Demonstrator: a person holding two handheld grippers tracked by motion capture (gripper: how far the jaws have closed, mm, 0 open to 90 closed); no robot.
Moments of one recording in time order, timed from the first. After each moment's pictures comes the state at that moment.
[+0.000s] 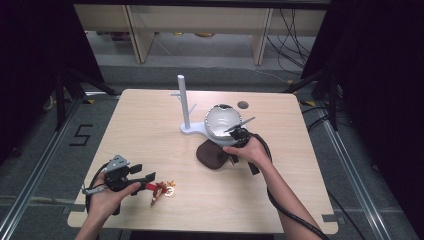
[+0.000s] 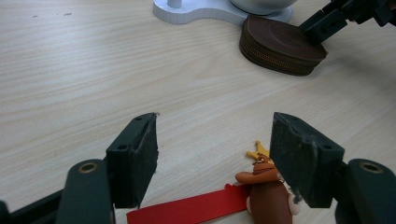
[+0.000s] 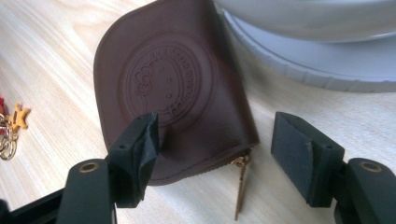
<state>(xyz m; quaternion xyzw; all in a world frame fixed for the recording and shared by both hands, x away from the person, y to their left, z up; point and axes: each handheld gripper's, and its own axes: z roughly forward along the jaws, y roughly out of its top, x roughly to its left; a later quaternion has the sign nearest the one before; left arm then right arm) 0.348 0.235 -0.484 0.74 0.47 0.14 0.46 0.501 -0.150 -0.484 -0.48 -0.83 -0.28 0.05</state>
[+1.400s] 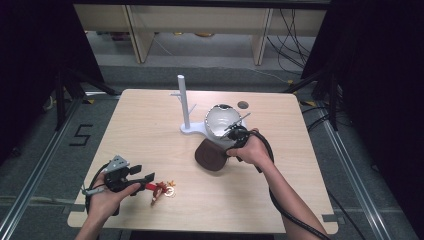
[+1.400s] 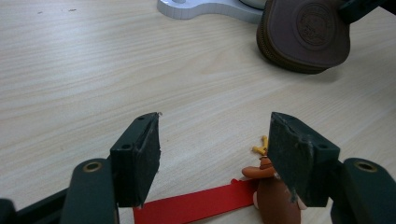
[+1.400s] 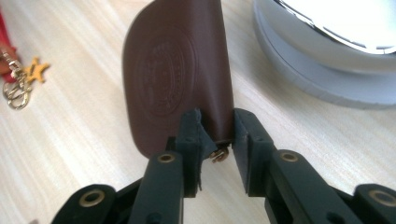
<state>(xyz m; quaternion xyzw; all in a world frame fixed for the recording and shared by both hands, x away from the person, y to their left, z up) 0.348 0.236 -0.486 0.74 0.47 0.15 0.45 0.473 -0.138 -0.437 -0.39 -0.89 -0.25 0.00</state>
